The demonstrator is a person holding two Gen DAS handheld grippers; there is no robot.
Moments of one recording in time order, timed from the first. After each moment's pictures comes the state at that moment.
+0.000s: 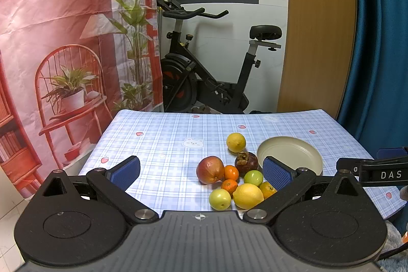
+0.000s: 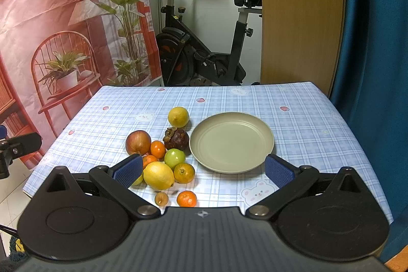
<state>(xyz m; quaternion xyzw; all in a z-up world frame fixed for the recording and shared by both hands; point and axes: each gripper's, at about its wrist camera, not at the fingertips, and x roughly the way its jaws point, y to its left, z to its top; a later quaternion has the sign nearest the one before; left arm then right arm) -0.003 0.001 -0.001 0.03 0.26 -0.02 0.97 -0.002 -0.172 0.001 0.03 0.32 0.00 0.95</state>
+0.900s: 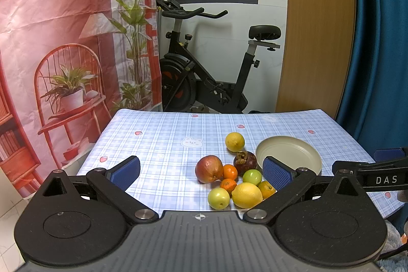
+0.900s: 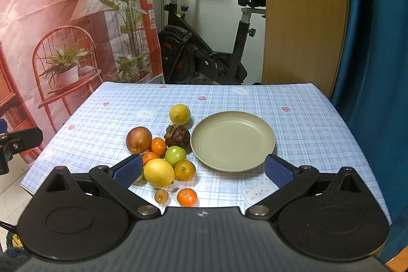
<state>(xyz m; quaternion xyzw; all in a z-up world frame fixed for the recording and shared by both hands) -0.004 -0.001 -0.002 0.03 0.26 -0.02 0.97 -0.005 -0.163 -0.001 0.02 0.31 0.00 0.95</state>
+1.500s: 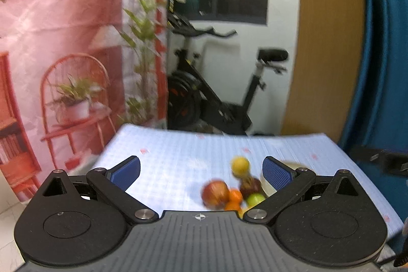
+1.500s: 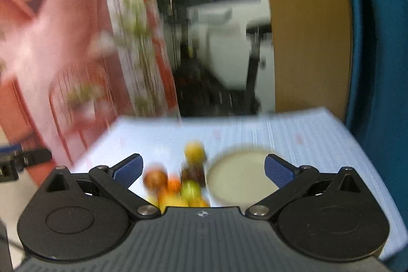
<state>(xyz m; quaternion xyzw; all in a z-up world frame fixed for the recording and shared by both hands) 0.004 0.016 0.014 0.01 0.20 0.00 0.98 -0.012 -0.188 0.026 0.07 0.17 0.04 0.98</state>
